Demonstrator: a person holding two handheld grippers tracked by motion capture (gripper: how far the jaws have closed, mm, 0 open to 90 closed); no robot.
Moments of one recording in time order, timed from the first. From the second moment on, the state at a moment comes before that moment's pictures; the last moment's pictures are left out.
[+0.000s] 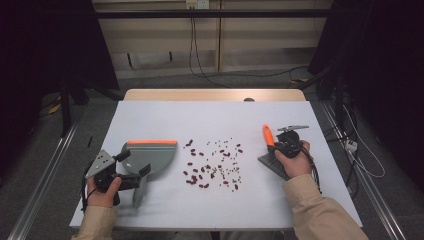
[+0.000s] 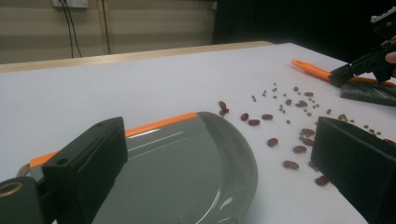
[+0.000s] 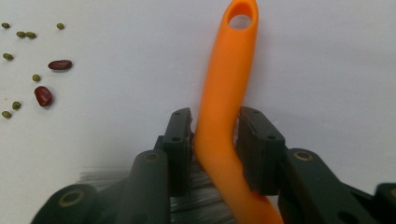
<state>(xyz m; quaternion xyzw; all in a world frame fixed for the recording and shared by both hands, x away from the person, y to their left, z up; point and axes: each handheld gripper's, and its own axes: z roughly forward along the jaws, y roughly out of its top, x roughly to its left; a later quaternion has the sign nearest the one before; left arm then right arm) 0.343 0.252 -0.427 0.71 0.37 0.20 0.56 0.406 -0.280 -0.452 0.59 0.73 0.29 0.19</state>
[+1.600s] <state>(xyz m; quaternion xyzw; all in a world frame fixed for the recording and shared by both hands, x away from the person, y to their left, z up) 0.337 0.241 -0.409 0.71 0.36 0.21 0.57 0.392 -0.288 -0.430 0.59 0.70 0.37 0.18</state>
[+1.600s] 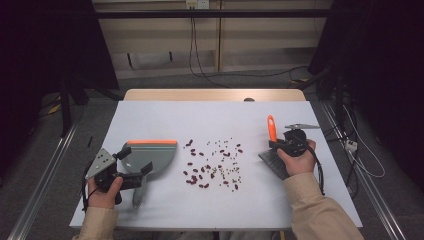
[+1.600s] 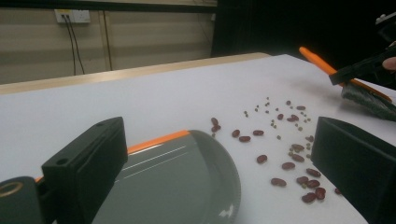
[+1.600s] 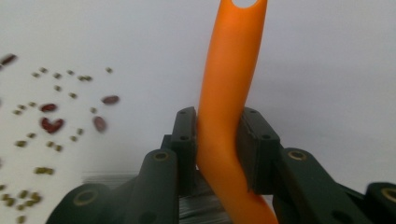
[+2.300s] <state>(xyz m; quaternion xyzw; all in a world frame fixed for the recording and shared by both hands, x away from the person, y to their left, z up) 0.336 0.189 -0.377 0.74 0.30 0.20 0.57 0.363 -0.298 -0.388 0.53 0.63 0.54 0.17</state>
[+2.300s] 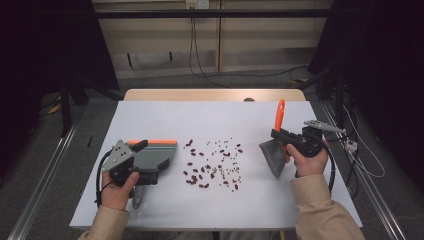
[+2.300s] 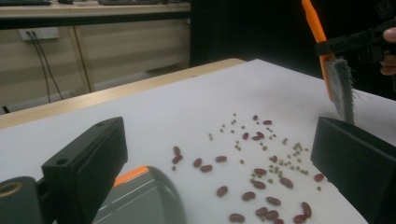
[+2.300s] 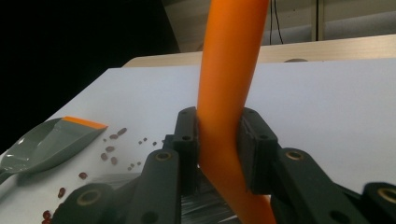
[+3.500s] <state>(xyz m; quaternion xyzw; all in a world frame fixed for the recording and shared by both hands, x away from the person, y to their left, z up) 0.357 0.079 -0.359 0.76 0.28 0.08 0.58 0.366 -0.198 -0.360 0.45 0.64 0.60 0.16</state>
